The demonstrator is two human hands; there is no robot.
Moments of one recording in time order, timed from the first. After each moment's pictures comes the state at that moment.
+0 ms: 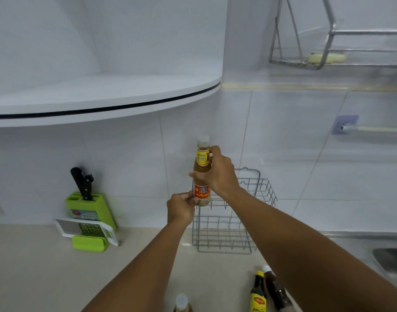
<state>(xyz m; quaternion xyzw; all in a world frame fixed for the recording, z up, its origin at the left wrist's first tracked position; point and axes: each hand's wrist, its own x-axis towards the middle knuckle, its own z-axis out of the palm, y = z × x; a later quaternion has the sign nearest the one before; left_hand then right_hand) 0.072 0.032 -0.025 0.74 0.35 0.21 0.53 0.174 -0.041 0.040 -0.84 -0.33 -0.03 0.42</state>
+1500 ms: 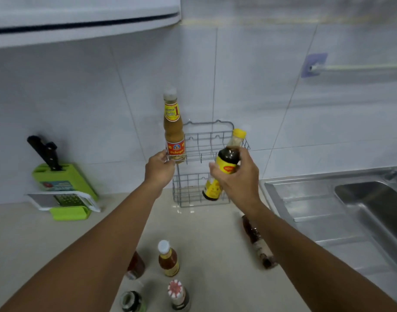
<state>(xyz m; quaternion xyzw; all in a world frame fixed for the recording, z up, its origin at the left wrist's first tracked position) 0.062 0.015 -0.034 0.75 0.33 0.17 0.54 0.109 -0.186 -0.038 -0.78 -0.17 -0.08 0.59</state>
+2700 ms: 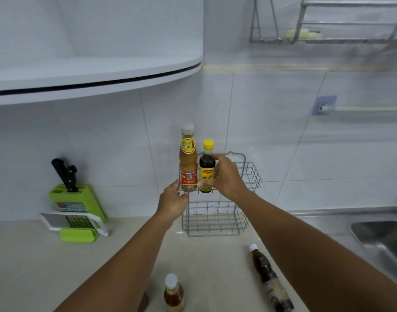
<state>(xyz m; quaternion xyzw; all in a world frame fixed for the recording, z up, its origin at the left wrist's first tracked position) 0.058 0.017 -0.029 0.77 0.31 0.12 0.55 0.194 -0.108 -0.015 -0.82 -0.33 0.05 0.46</state>
